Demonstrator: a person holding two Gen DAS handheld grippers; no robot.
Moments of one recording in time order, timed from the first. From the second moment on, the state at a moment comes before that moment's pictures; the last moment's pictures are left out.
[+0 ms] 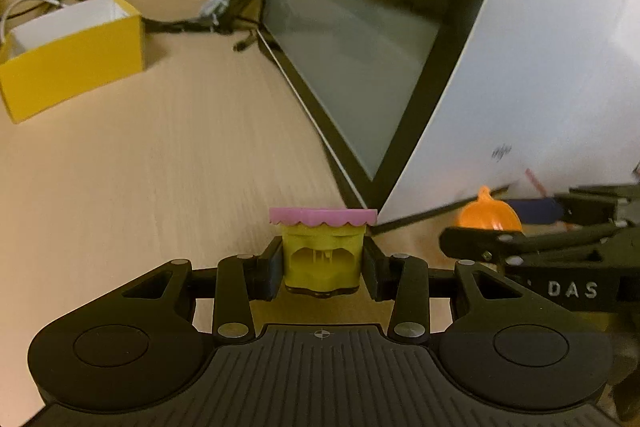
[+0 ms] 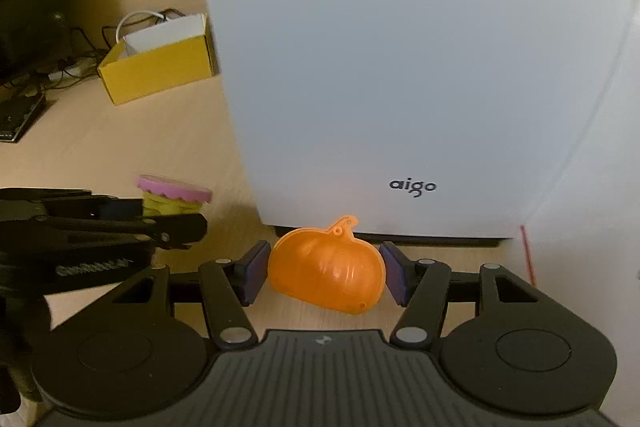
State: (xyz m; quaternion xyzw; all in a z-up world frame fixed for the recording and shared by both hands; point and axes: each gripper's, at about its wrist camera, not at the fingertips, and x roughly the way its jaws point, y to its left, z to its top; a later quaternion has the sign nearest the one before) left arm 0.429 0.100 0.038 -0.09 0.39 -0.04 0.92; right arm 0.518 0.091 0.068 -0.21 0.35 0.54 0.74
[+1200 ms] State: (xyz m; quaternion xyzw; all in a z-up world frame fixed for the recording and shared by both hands) left arm 0.238 0.080 0.026 -0.07 0.41 -0.03 0.91; right arm 0.396 -0.029 -0.018 -0.32 0.40 0.55 0.66
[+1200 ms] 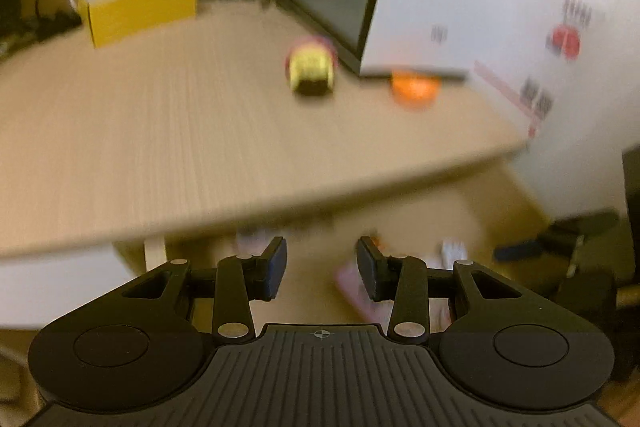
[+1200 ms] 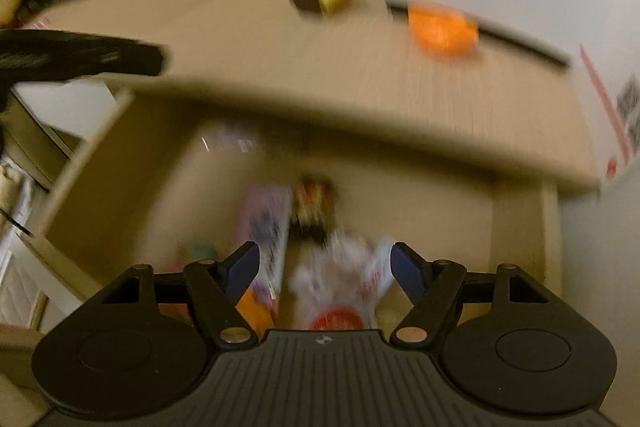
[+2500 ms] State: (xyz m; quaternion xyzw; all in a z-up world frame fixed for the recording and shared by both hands) left arm 0.305 0.049 -0.048 0.16 0.42 -0.05 0.89; right arm 0.401 -0.049 -0.035 -0.31 0.46 0.57 0.60
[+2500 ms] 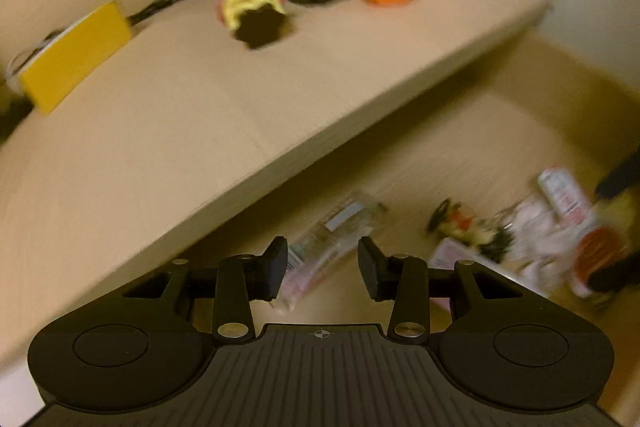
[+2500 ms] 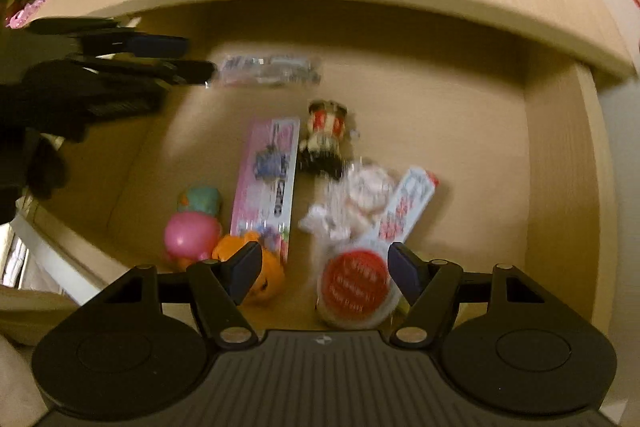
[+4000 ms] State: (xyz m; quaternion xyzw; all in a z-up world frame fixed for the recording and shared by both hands) left arm 0.366 0.062 -0.098 0.01 0.53 -0.04 0.85; right arm 0.461 -0.010 -0.041 -0.28 0.51 0.54 0.61
